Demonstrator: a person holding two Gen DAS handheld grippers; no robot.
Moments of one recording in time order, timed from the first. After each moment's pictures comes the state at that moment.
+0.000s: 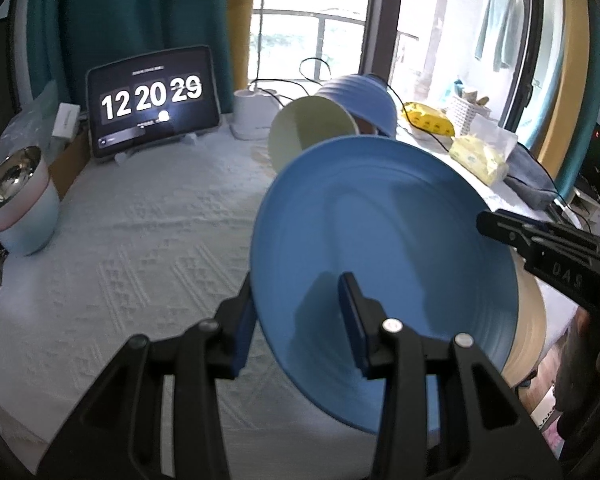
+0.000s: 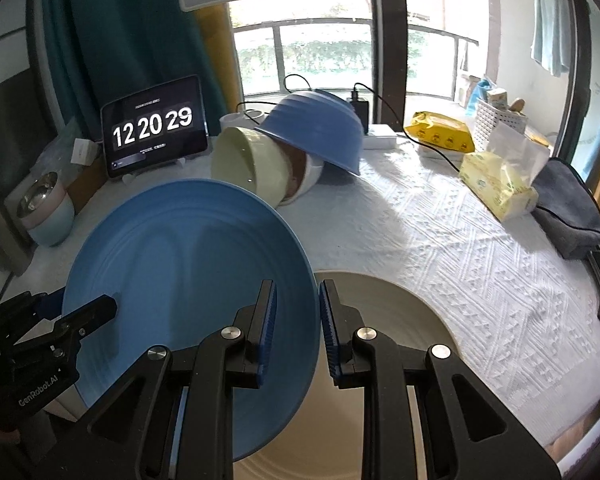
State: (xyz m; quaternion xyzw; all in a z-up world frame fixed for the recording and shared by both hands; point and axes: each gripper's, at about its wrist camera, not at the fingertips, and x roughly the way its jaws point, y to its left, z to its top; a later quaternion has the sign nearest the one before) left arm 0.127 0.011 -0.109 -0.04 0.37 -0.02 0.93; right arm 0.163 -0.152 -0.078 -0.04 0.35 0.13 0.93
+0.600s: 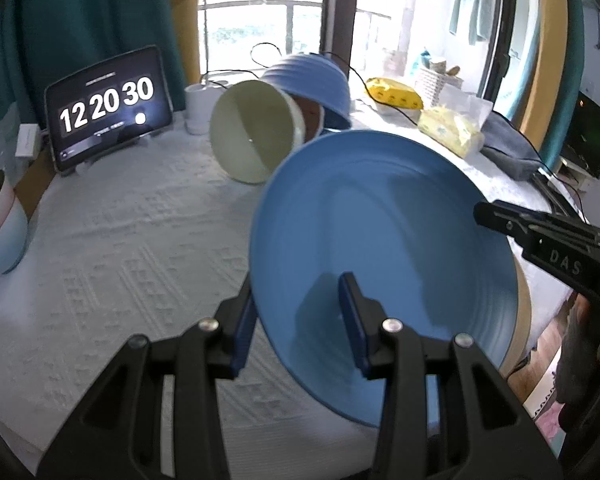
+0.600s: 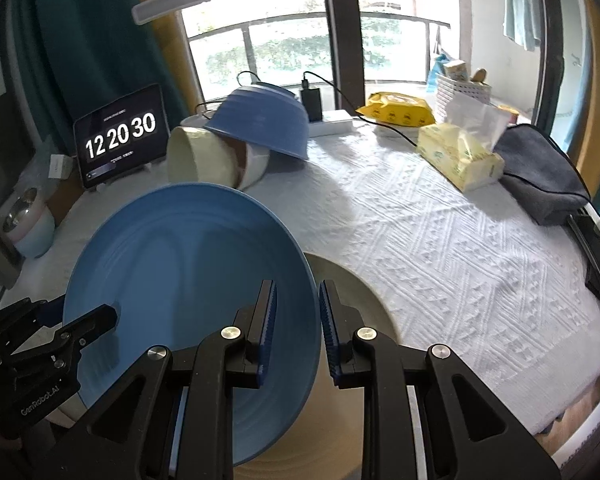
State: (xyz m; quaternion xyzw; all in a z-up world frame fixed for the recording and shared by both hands) left arm 0.137 -0.040 -0.115 -0.01 0.39 -0.06 0.92; right arm 0.160 -0.205 -0.089 0.00 0.36 0.10 0.93
